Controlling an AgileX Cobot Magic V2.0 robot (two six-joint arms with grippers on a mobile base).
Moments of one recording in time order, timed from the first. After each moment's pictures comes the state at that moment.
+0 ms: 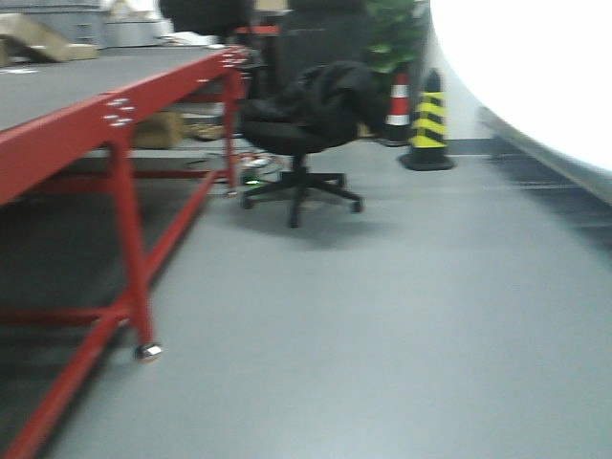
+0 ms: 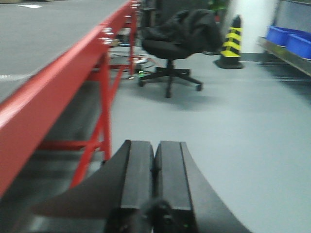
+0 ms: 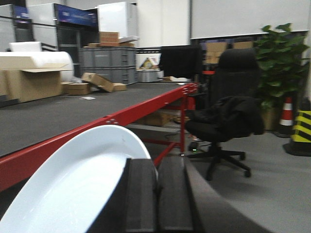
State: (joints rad) left arm -0.09 -0.02 0.03 -0.04 0.12 0.03; right arm 0.38 0.19 -0.30 0.79 -0.03 -0.69
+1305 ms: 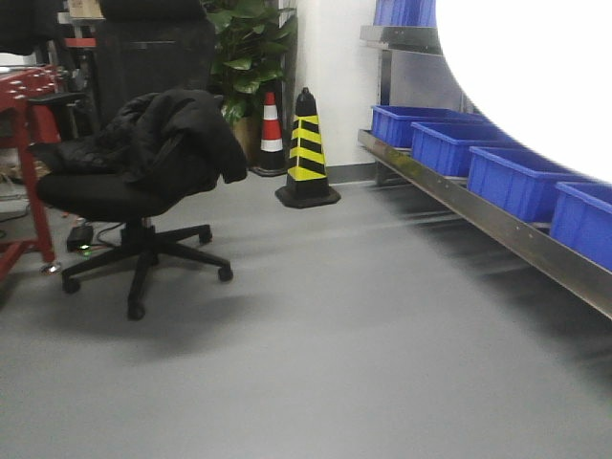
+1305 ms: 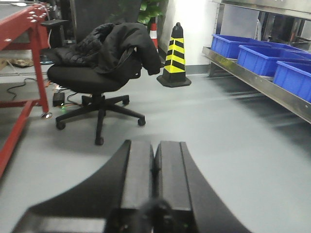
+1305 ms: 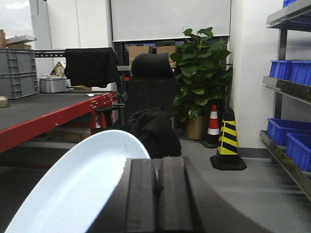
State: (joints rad) left arm -0.09 -0.02 0.03 -0.04 0.12 0.03; right arm 0.38 0.19 -0.30 0.79 -0.03 -0.69
